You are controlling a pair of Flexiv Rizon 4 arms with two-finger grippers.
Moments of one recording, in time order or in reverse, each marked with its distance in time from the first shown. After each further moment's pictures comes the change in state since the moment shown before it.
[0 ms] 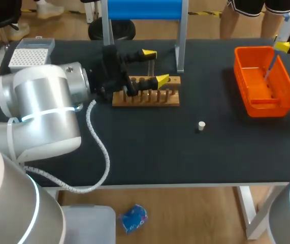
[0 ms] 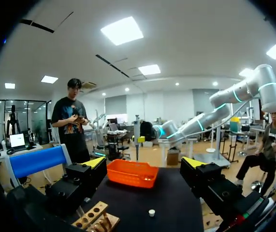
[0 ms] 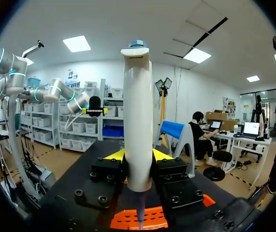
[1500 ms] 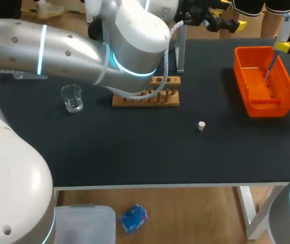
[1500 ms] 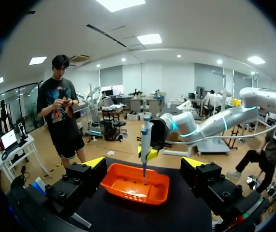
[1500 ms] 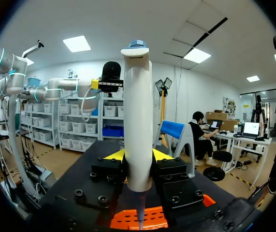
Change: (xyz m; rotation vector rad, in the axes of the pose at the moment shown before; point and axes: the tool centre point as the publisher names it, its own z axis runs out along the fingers) left arm -0.045 -0.068 0.216 -0.286 0.043 -0.016; right arm 0.000 0.000 0.000 0.000 0.000 0.000
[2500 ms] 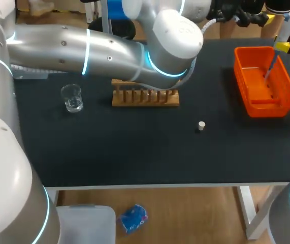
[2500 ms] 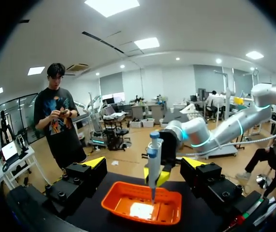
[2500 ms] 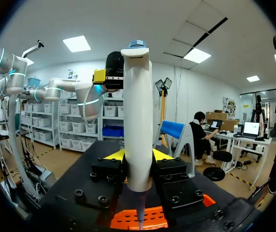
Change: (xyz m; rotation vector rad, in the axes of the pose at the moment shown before) left arm -0.011 -0.027 0.084 0.061 -0.028 0.064; right arm 0.000 0.000 0.000 0.000 0.000 0.000
